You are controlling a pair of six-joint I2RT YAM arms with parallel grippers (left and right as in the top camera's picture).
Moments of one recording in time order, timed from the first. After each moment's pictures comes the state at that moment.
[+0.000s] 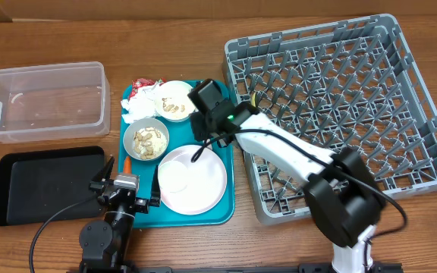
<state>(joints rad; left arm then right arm) -0.05 0.02 0.04 -0.13 0.10 0.11 0.73 2.03 1.48 -0.50 0.04 0.41</state>
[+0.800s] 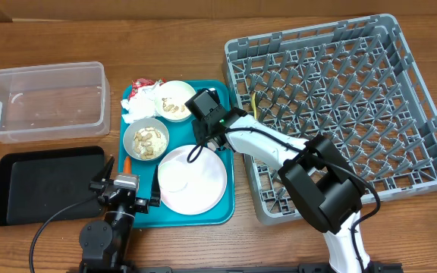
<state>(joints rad) -0.05 0.02 0.04 -0.13 0.10 0.11 0.73 2.15 1.48 -0.44 0.15 0.44</state>
